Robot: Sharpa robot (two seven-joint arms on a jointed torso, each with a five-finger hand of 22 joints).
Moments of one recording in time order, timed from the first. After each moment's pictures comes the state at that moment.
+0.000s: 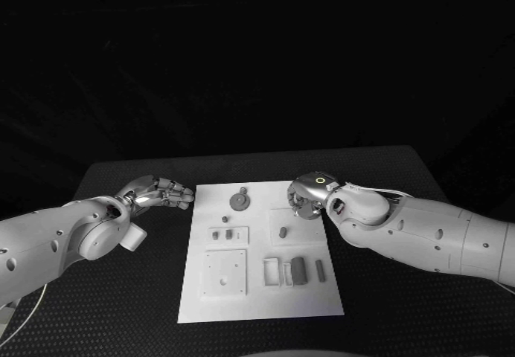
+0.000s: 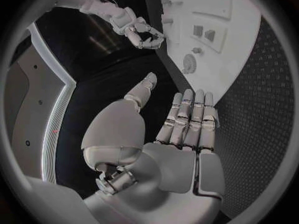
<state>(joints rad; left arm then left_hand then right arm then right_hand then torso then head) 1.17 -0.89 -0.12 1.25 -0.44 -0.04 0.23 1.04 -0.07 0.36 -0.29 0.06 0.75 0.20 0.29 0.43 0.99 0.19 0.07 0.10 0.71 0.20 0.46 0.32 0.03 0.71 0.10 0.06 0.74 1.14 -0.71 -0.10 1.35 -1.82 -0.32 -0.19 1.24 -0.10 0.66 -0.29 0.08 1.06 0.10 0.35 0.55 1.32 0.06 0.15 0.22 1.09 0.05 0.43 0.70 0.22 0.87 0.18 0.08 1.31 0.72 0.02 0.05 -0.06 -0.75</state>
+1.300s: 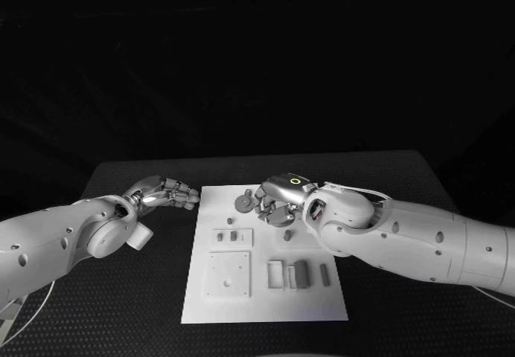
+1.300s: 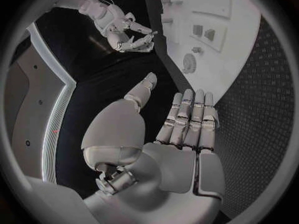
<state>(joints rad) 1.17 -0.89 -0.12 1.25 -0.44 -0.04 0.23 1.04 -0.07 0.36 -0.29 0.06 0.75 0.20 0.29 0.43 0.99 0.19 0.07 0.10 0.71 0.20 0.46 0.32 0.03 0.71 0.10 0.06 0.74 1.15 -0.65 -0.05 1.54 -1.69 -0.28 -0.18 1.23 -0.10 0.66 -0.29 0.08 1.06 0.10 0.35 0.55 1.33 0.06 0.15 0.22 1.09 0.05 0.43 0.70 0.22 0.87 0.18 0.07 1.31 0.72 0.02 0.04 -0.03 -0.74</state>
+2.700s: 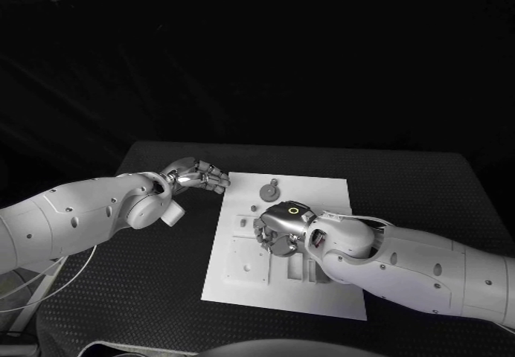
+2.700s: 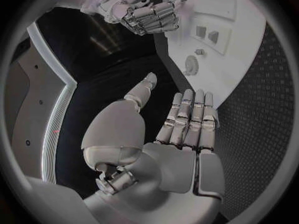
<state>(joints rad) 1.17 -0.87 -0.12 1.25 -0.44 -0.05 0.23 1.04 -0.07 0.36 -0.29 0.06 0.75 0.20 0.29 0.43 0.99 0.19 0.07 0.10 0.71 0.20 0.46 0.32 0.03 0.71 0.10 0.06 0.73 1.10 -0.53 -0.17 1.48 -1.73 -0.28 -0.07 1.23 -0.09 0.66 -0.29 0.08 1.06 0.10 0.35 0.56 1.33 0.07 0.15 0.23 1.09 0.05 0.42 0.70 0.22 0.87 0.18 0.07 1.31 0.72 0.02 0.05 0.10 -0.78</state>
